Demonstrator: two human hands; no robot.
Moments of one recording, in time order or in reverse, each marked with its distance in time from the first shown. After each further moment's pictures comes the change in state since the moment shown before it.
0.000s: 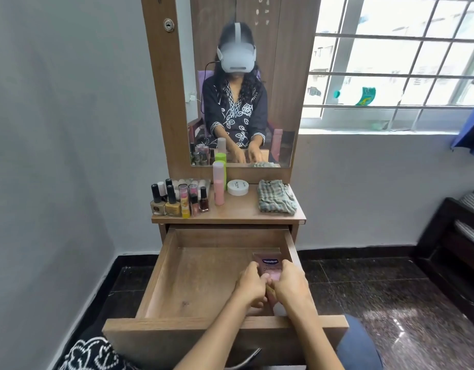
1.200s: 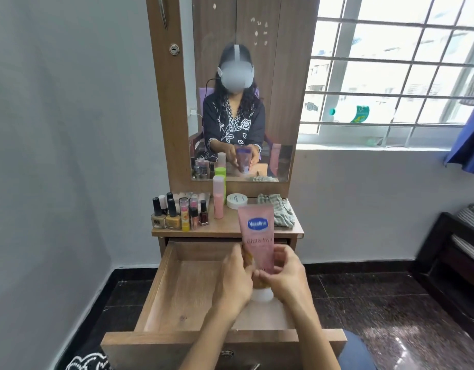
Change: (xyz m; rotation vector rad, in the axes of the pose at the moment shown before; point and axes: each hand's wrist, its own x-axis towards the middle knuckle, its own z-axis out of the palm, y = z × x) left_hand -0.047 0.041 -0.051 0.049 0.349 0.357; right_hand -0.018 -0.035 -0.038 0.610 0.002 -0.204
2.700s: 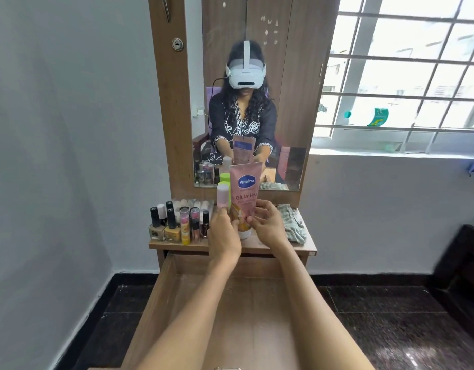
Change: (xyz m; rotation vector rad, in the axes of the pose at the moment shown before) left_hand 0.121 0.002 -0.007 0.148 0.379 0.056; right_hand 0.154 -0.023 0.045 0.171 -0.116 -0.159
